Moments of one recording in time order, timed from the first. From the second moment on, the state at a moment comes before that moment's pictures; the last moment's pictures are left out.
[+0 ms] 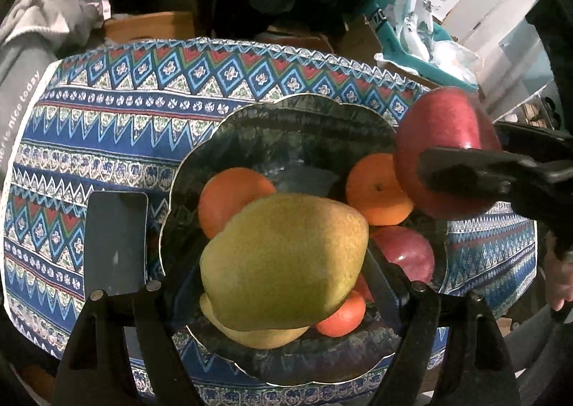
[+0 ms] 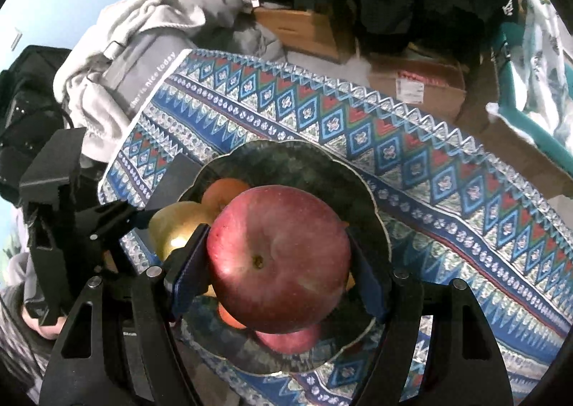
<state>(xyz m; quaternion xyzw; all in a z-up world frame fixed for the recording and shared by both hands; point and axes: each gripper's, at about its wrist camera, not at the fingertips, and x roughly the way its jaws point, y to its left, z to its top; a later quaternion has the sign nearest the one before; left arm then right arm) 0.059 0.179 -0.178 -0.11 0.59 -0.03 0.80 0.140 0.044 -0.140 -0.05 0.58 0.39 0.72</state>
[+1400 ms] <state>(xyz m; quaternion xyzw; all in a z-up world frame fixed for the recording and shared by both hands) 0.028 0.179 -0.130 -0.11 0.56 0.00 0.82 0.134 0.037 -0.115 -0.04 0.55 0.37 0.75</state>
